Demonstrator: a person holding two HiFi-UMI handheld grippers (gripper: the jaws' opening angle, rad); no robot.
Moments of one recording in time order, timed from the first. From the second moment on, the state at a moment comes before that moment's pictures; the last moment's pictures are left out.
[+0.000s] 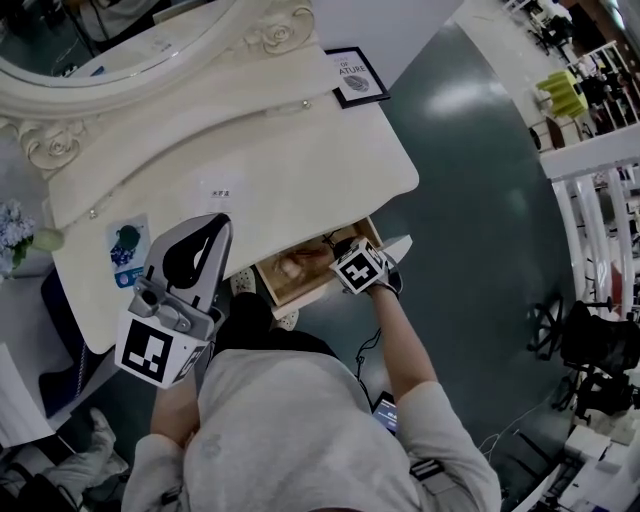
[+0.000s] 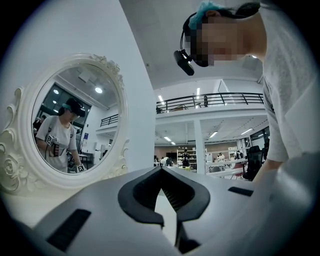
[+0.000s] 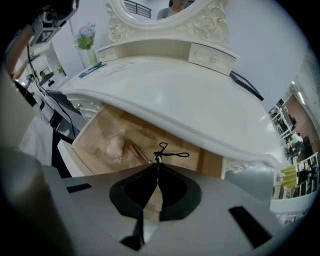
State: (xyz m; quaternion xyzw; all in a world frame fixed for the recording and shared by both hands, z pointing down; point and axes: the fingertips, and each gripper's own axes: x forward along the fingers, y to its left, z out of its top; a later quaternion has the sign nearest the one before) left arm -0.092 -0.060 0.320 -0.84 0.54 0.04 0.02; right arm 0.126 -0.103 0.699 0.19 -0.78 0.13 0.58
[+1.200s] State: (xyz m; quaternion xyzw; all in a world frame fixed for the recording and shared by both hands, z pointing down) left arm -0.119 -0.080 0.332 -0.82 0.57 0.02 0.00; right arm 0.114 -0.112 0.754 0.15 -0.72 0.09 0.67
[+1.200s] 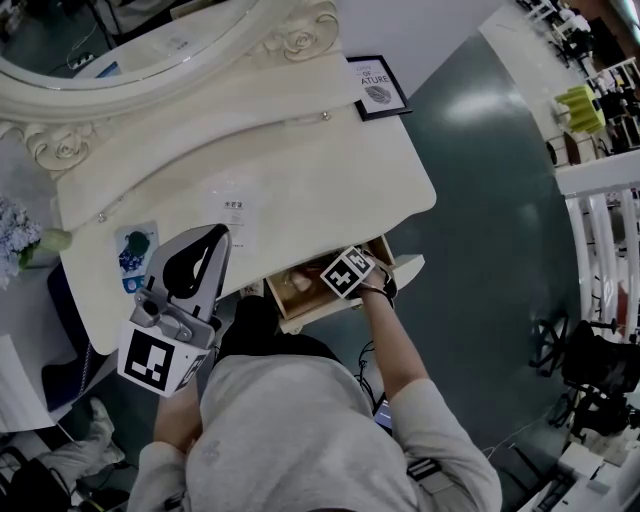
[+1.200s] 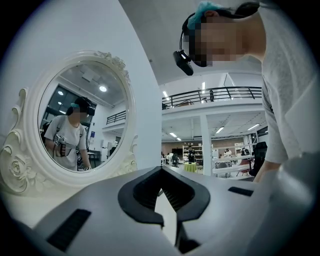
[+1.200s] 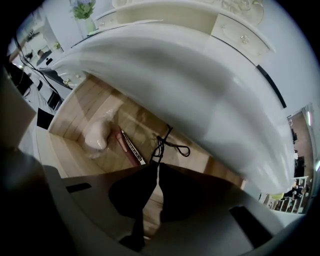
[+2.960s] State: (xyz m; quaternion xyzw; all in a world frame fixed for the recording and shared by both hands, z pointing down) left arm -0.103 -0.039 0.298 -0.81 0.58 0.03 0.05; right arm 0.035 -0.110 0.434 0.26 -0.96 0.08 0.11
